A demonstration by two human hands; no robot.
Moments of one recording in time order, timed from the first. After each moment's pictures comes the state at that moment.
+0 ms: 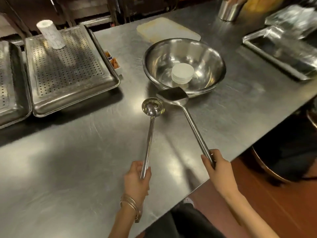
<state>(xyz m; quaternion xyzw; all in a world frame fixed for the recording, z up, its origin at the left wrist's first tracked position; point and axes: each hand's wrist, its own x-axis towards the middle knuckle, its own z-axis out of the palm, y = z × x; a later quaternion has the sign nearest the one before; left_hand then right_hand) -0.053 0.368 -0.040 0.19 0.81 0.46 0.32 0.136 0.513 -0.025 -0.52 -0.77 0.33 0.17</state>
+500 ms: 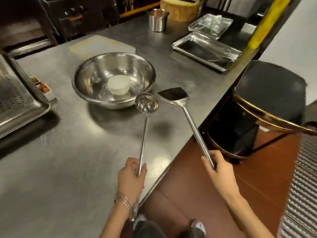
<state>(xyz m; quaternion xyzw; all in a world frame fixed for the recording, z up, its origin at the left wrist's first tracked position) 0.068 0.462 -0.007 0.39 0.77 0.42 0.30 0.306 0.532 -0.002 -0.61 -0.70 0.28 0.26</state>
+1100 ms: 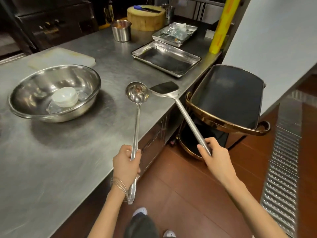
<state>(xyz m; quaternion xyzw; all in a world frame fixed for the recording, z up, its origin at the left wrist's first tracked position) 0.289 0.578 0.016 0.40 0.74 0.45 0.29 0.534 0.633 0.038 -0.63 -0.69 0.27 0.26</state>
